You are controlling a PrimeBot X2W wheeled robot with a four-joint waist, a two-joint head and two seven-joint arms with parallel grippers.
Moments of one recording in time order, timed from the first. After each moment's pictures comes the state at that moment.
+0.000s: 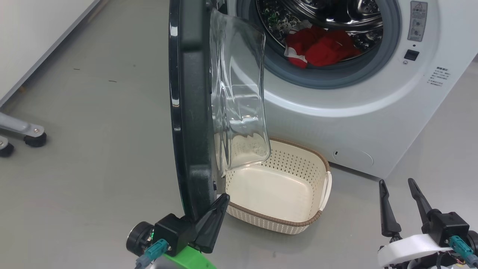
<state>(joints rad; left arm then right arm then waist) -0.03 0.08 -0.54 -0.01 -0.40 -0.01 -0.05 0.10 -0.05 0.00 0.14 0.18 0.05 -0.26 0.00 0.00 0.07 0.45</state>
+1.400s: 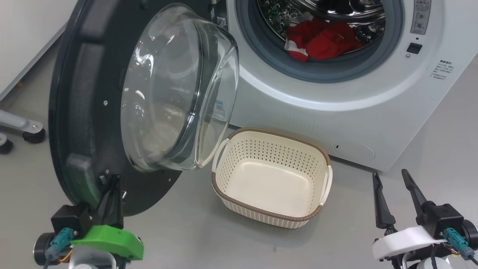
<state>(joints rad) -0.01 0.12 -0.19 0.10 -0.45 0.10 -0.13 0.08 -0.04 0.01 0.13 0.16 0.07 -0.26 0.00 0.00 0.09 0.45</state>
